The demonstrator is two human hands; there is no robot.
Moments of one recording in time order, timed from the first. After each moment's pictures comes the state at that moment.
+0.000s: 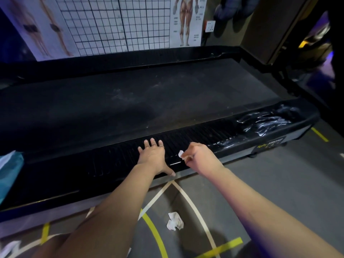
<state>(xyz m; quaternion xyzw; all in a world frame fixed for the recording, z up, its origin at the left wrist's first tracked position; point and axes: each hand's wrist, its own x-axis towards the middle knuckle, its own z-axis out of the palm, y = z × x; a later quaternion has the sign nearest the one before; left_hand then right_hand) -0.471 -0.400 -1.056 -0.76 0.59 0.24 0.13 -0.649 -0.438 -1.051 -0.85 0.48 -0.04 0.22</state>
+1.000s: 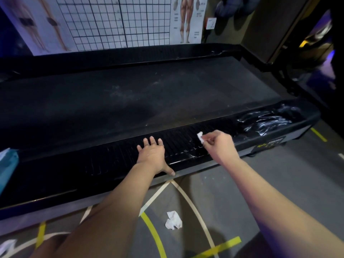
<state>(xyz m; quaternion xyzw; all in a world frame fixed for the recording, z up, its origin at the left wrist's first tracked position) -0.470 -0.401 -1.057 -0.76 0.59 0.25 0.13 -0.684 -0.469 -1.036 -0.76 0.58 -0.19 0.21</state>
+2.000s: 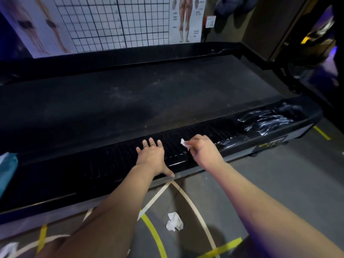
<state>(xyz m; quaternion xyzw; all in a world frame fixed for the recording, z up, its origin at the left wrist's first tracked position) -0.472 -0.405 -1.057 -0.76 0.58 0.24 0.14 -0.655 -0.466 -1.074 -0.84 0.48 -0.17 0.19</state>
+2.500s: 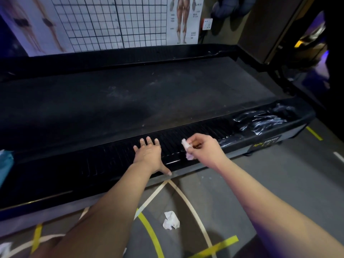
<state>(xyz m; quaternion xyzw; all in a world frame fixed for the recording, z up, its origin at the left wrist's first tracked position) -0.472 -0.402 -1.058 -0.76 0.58 0.24 0.13 -0.665 -0.441 -1.022 -0.71 0.53 -0.20 0.41</state>
